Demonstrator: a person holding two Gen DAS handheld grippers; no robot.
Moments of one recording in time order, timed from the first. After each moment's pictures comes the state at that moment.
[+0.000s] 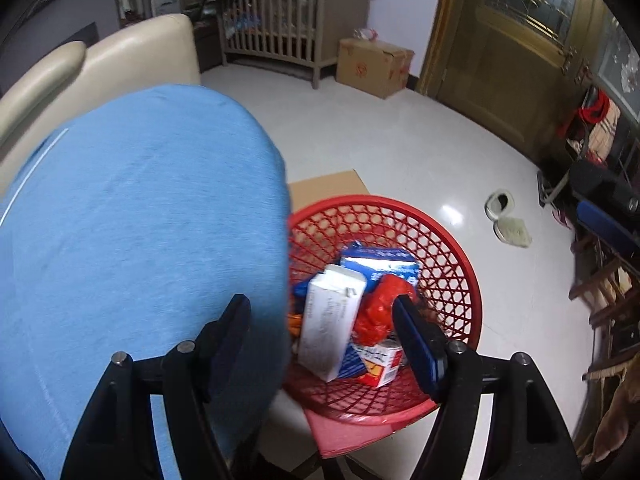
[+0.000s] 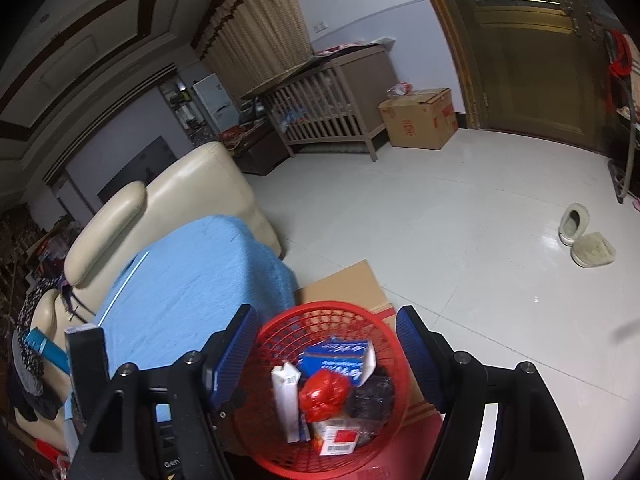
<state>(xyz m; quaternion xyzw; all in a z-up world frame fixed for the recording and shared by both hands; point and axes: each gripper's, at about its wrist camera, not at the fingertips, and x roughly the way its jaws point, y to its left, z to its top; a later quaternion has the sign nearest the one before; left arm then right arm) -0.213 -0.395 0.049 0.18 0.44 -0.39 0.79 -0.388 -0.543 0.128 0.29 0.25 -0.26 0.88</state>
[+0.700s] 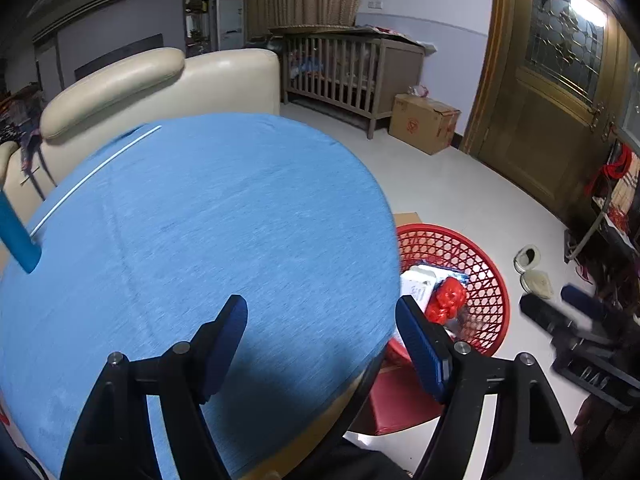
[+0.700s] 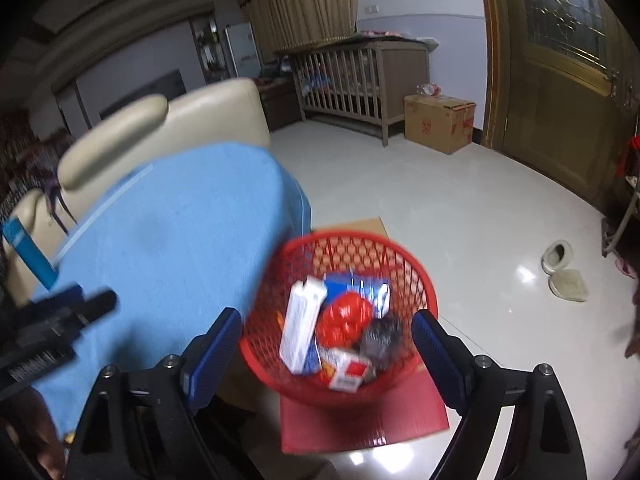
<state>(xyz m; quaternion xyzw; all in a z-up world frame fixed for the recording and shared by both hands) -0.218 -0.261 0.092 0.12 0.38 -0.33 0.86 -0.374 -0.434 0.101 0.18 0.35 -0.26 0.88</state>
